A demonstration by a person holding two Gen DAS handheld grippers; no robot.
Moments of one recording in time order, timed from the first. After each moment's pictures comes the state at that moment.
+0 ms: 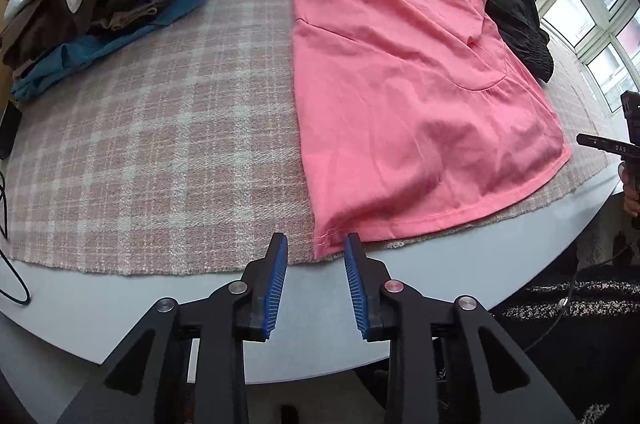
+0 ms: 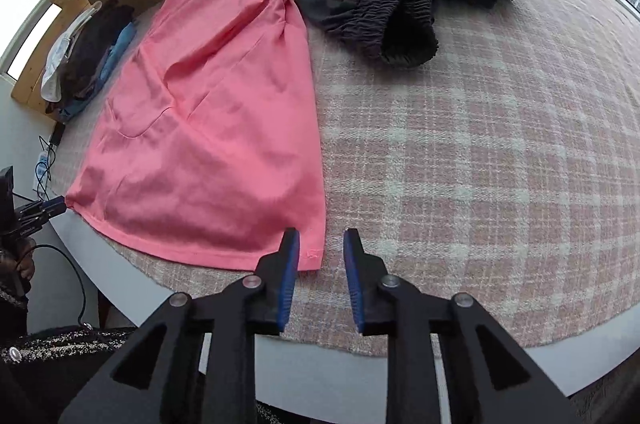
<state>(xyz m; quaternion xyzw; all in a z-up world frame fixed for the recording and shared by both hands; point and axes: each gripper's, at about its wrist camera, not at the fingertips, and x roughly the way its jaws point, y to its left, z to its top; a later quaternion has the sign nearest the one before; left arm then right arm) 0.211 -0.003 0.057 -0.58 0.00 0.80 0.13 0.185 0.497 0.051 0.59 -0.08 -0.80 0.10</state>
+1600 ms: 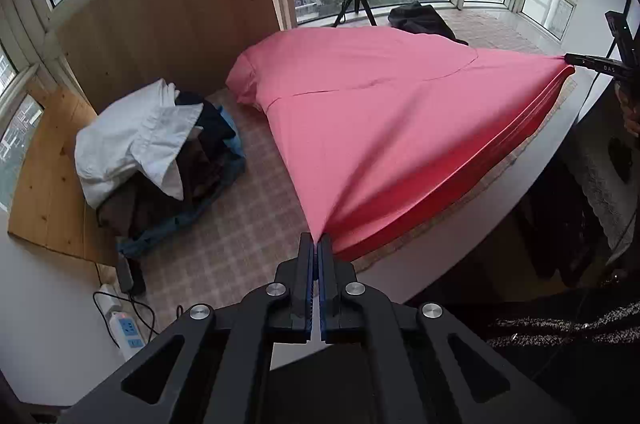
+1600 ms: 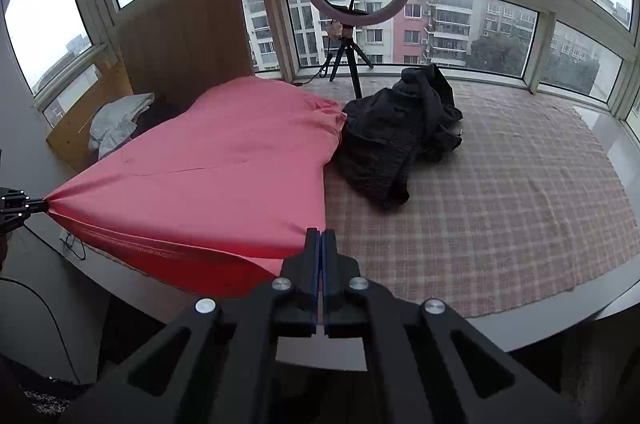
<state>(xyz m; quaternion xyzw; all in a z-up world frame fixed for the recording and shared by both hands) 0.242 -0.059 0.251 -0.50 0.15 0.82 0.22 0.290 0.420 0.258 0.44 -0.06 -0.89 0.03</state>
